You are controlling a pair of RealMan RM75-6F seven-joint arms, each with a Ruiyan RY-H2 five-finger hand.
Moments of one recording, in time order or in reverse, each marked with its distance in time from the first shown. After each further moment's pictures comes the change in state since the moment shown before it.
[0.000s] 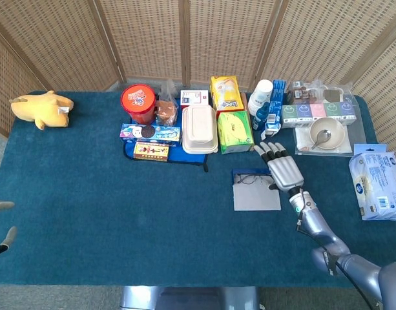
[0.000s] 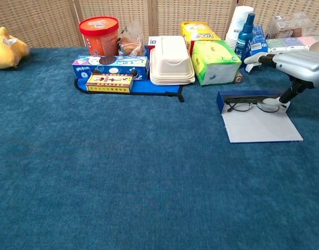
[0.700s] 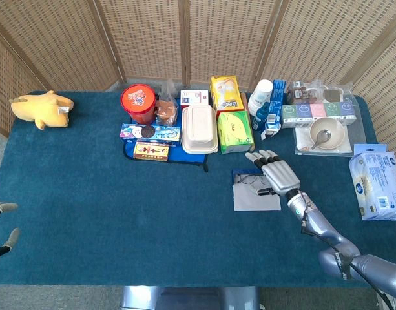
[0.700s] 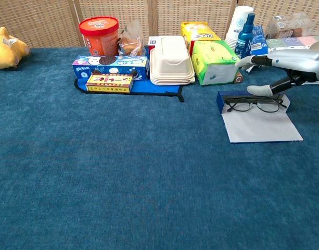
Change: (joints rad) left arm -0.002 -0.007 0.009 0.006 0.002 -0.015 0.000; right arm 0.037 0.203 0.014 -0.331 0.078 -0.154 -0.001
